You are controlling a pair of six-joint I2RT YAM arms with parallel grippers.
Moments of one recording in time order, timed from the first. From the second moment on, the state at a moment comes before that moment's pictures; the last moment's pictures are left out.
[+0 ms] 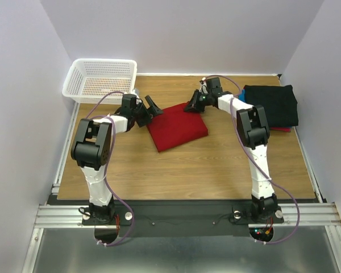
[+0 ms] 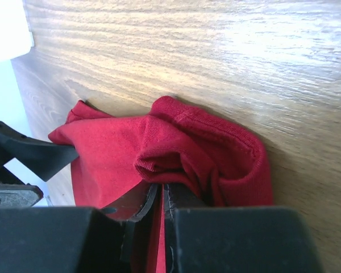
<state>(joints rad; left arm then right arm) -0.23 1.92 1.09 0.22 0.34 -0.77 0.28 2.45 1.91 -0.27 -0.56 0.62</state>
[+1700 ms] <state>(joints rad) -0.25 0.67 0.50 -0.32 0.10 -0.77 0.35 2.08 1.46 -0.30 -0.26 0.25</state>
